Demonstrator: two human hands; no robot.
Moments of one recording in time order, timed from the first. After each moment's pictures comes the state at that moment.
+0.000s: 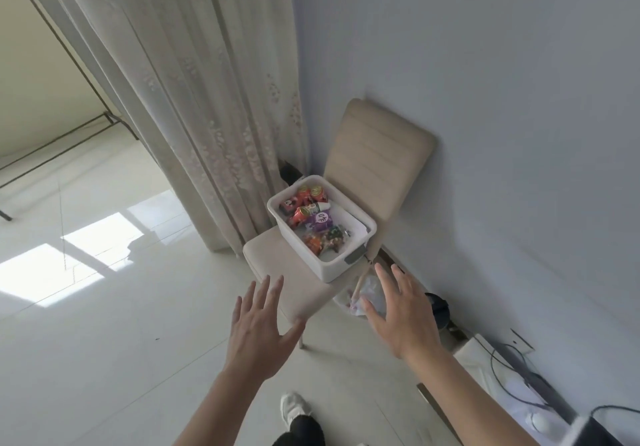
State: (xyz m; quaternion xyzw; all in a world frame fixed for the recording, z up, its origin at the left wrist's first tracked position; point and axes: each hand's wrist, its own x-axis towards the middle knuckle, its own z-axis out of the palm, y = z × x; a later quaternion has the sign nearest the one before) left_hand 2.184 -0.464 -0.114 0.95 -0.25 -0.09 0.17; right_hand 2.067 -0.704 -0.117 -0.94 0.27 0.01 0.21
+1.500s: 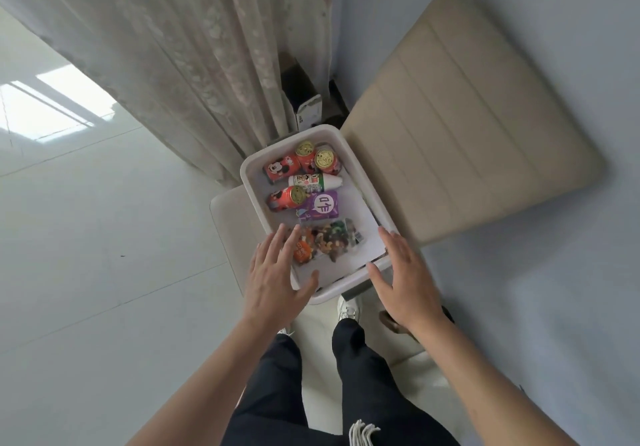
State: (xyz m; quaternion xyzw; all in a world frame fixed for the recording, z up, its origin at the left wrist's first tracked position) left_hand 2.431 -0.675 -0.286 0.94 -0.16 -0.19 0.22; right_hand 2.352 -0.908 -0.280 -0.92 0.18 0.14 0.32
